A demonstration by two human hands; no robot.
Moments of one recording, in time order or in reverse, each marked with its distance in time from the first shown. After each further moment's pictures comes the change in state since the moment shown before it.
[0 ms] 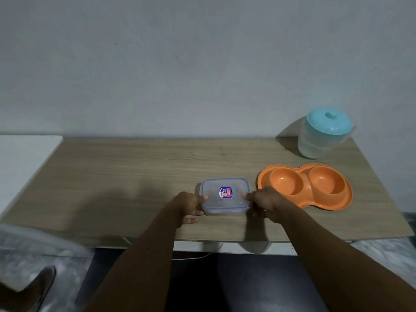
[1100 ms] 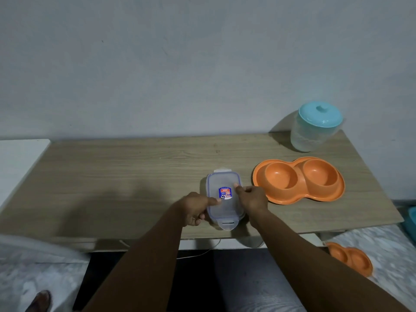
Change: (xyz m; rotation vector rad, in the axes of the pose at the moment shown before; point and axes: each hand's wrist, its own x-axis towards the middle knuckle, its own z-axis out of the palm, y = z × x) left_hand 0.001 0.006 0.025 0.220 -0.113 -0.031; right_hand -0.001 0.012 0.048 0.176 0.372 -0.108
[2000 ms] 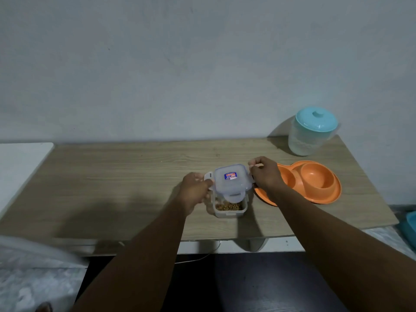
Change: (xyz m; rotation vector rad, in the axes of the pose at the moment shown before) left_hand -0.006 0.033 -0.001 -0.204 0.329 0.325; right_hand 0.022 -0.057 -0.044 -0.035 -0.006 -0.256
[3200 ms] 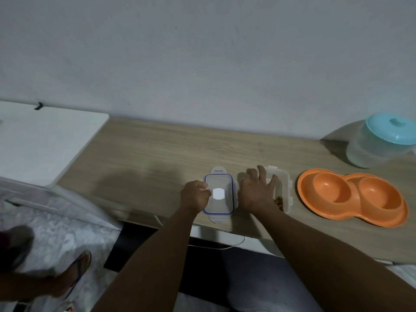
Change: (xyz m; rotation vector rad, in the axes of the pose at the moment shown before) left_hand 0.000 -0.079 -0.089 0.233 0.273 -0.009; right_hand -0.045 0.007 0.131 -1.261 -0.331 -0.405
